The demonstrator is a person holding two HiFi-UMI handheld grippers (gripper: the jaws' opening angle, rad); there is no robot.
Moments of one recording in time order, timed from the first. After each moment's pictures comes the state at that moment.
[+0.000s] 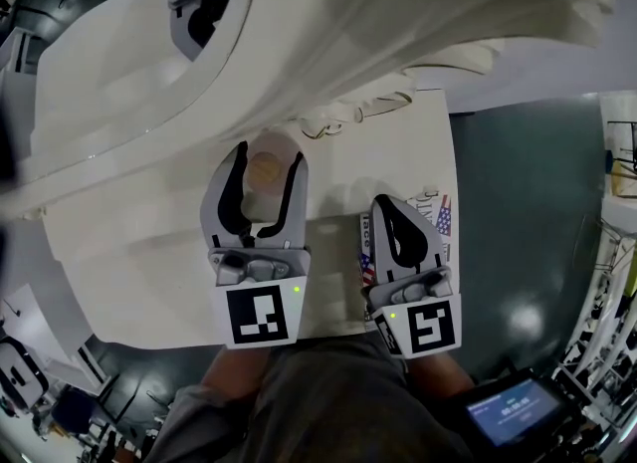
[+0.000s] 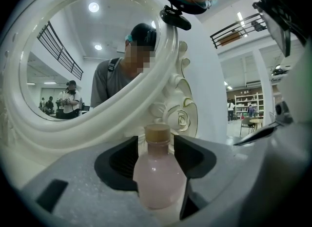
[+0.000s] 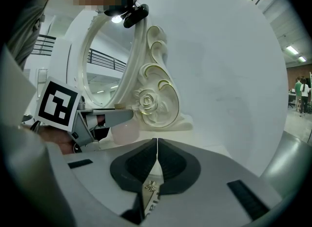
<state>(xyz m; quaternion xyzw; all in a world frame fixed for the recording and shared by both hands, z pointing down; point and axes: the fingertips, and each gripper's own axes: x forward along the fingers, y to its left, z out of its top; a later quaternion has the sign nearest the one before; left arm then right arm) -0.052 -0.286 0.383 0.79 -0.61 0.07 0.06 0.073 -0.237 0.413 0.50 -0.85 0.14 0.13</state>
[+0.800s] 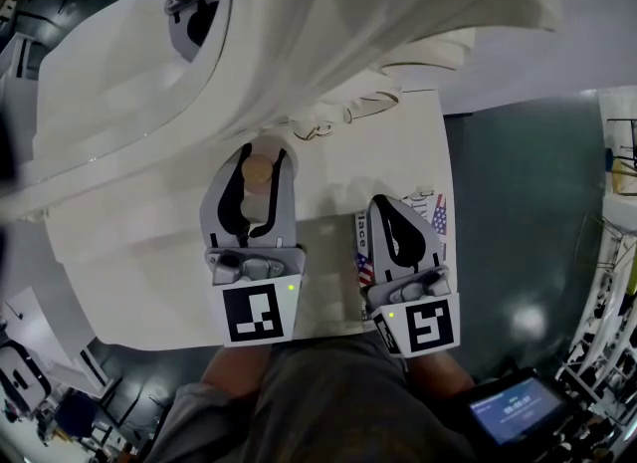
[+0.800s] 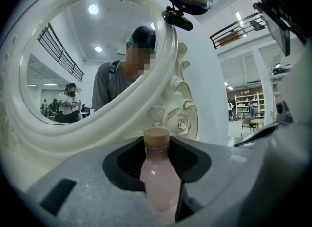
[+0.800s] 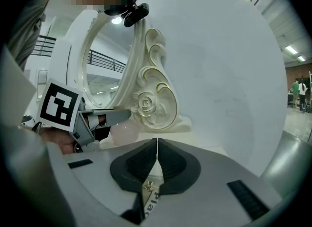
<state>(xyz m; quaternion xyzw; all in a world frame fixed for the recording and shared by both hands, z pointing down) -0.054 -0.282 0.378 0.78 -0.62 0.06 0.05 0.075 -0.232 0.409 0.50 -0.85 0.13 0.12</state>
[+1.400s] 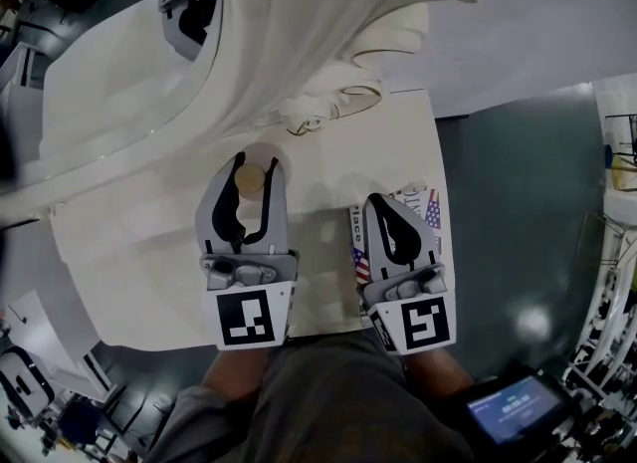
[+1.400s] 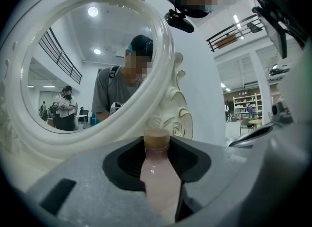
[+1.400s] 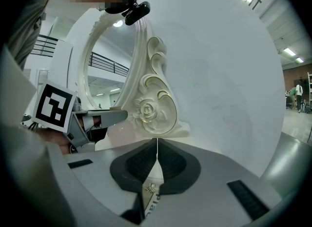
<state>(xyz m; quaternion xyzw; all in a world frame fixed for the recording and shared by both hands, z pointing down) -0.049 -0.275 0.366 0.79 -0.61 0.05 0.04 0.083 -0.234 0.401 0.50 -0.85 0.12 0.11</state>
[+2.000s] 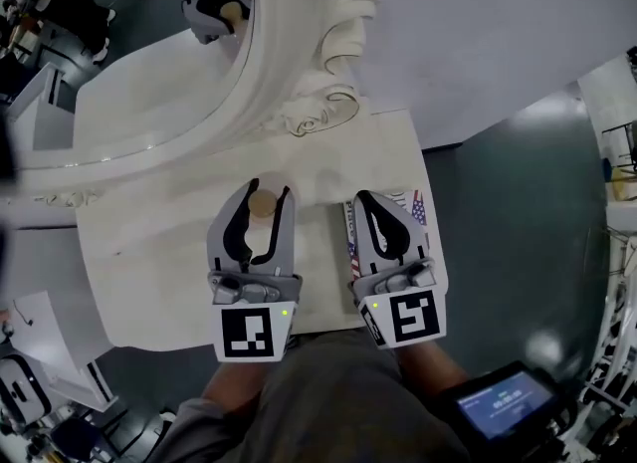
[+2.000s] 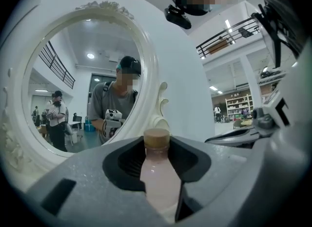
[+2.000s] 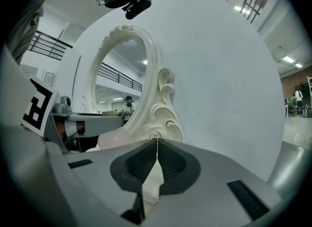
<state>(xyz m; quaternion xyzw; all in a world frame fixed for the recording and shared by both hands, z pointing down) -0.031 -0.216 0.300 0.81 -0.58 0.05 0.01 0.076 -0.210 0.330 0.51 -0.86 0.07 0.05</state>
